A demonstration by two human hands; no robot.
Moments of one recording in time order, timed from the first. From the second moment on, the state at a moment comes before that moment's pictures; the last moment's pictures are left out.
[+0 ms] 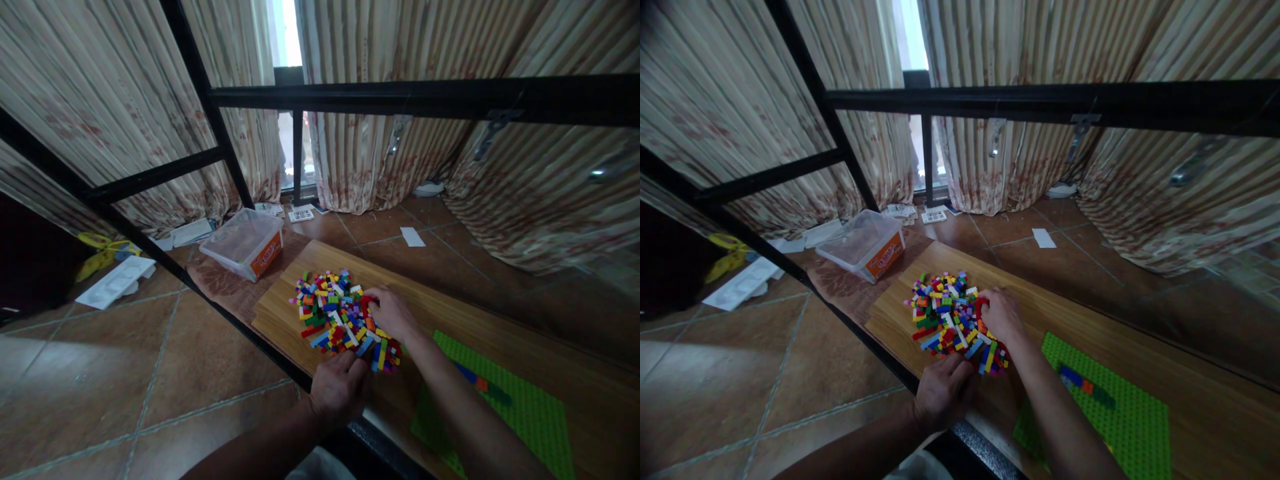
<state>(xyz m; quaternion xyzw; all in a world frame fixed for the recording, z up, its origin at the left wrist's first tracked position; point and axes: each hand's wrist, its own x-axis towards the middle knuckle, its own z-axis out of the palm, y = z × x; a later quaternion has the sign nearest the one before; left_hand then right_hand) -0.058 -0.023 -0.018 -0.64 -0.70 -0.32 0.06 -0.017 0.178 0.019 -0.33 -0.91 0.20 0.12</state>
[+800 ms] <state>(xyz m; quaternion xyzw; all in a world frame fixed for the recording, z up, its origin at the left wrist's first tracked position) -0.059 -0.024 -0.024 -0.65 -0.69 -0.32 0.06 -0.095 0.184 0.031 -0.43 -0.85 0.26 0.13</state>
